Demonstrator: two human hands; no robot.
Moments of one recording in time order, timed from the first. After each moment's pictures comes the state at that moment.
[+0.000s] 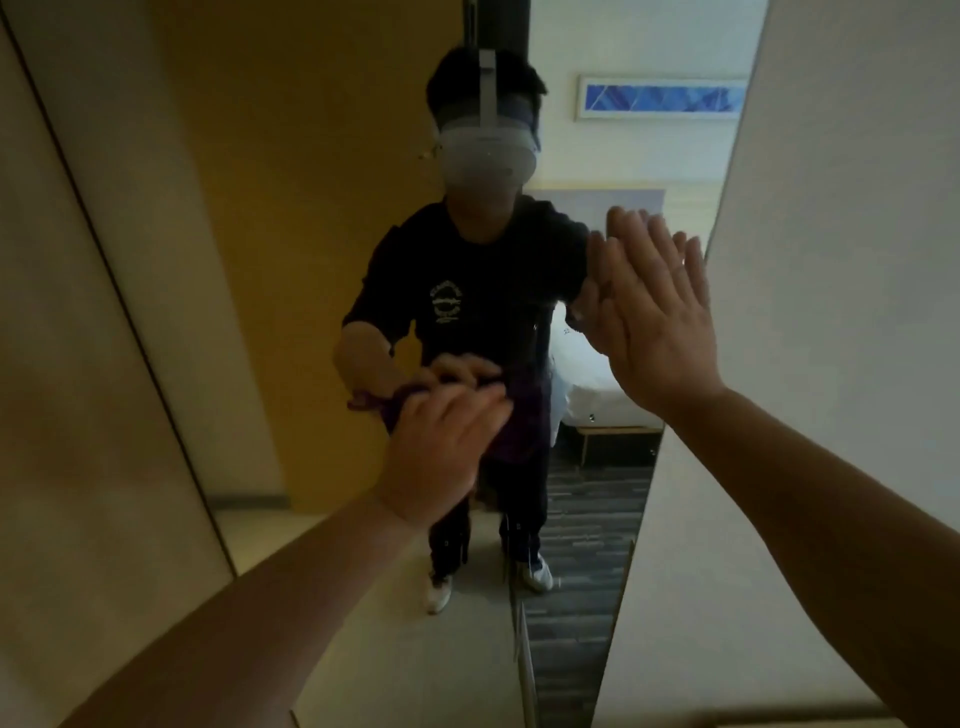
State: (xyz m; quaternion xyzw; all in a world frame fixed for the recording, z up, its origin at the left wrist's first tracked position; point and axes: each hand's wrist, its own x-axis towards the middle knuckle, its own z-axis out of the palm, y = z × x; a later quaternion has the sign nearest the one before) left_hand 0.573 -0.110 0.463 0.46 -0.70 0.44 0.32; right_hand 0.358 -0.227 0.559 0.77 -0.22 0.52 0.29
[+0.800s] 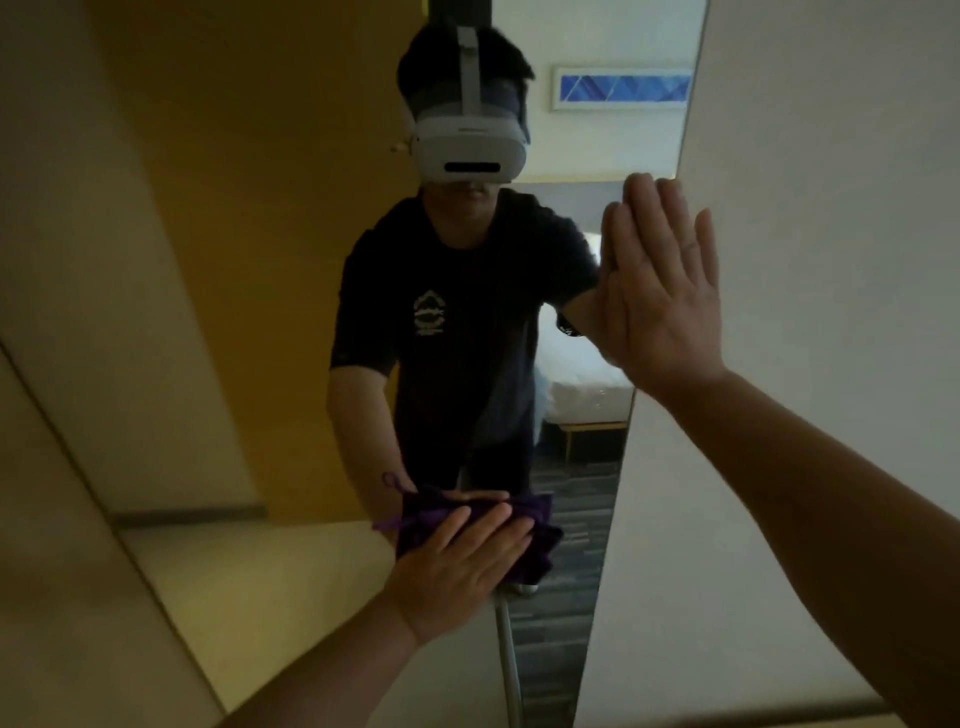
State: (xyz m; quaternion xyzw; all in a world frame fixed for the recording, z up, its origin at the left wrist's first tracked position) left_hand 0.541 -0.143 0.328 0.44 -0.74 0.51 0.08; right_hand 0.328 -0.276 0.564 0.70 -0.22 0.58 0.36
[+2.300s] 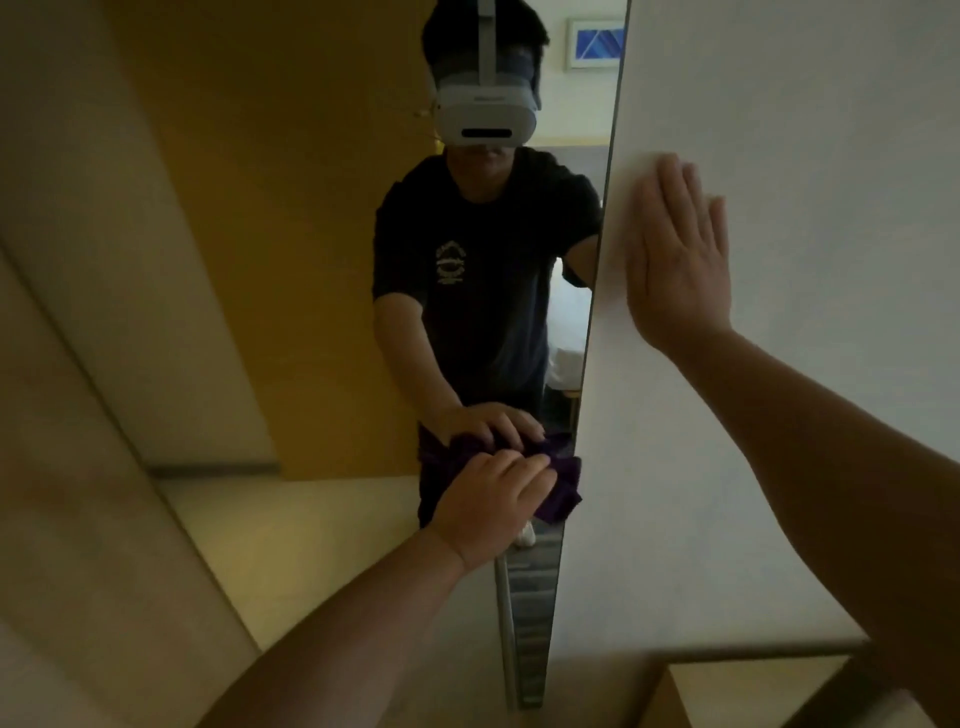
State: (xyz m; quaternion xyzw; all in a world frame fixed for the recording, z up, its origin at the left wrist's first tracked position) left_hand 0.457 -0.135 0.352 0.48 -0.80 0.33 0.17; right_hand 0.268 -0.269 0.549 0.78 -0.36 0.48 0.19
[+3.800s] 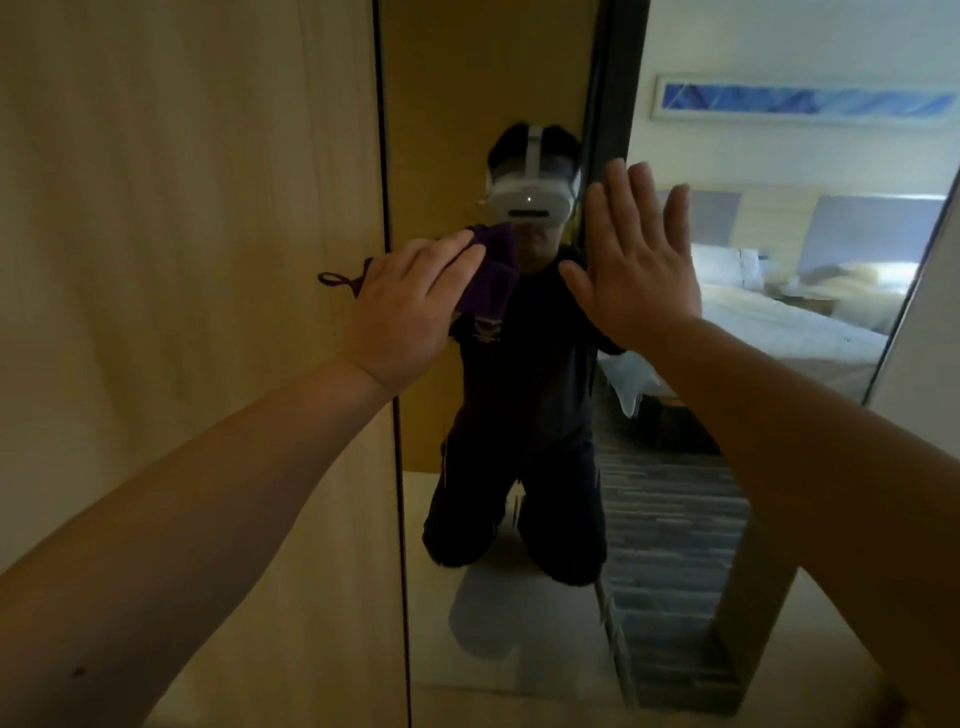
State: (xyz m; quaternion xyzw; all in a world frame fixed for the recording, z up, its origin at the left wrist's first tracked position) left_hand 0.779 -0.005 0.237 0.46 -0.61 0.55 0.33; right_hand 0.555 -0.133 0.277 0.78 -0.35 0.36 0.38
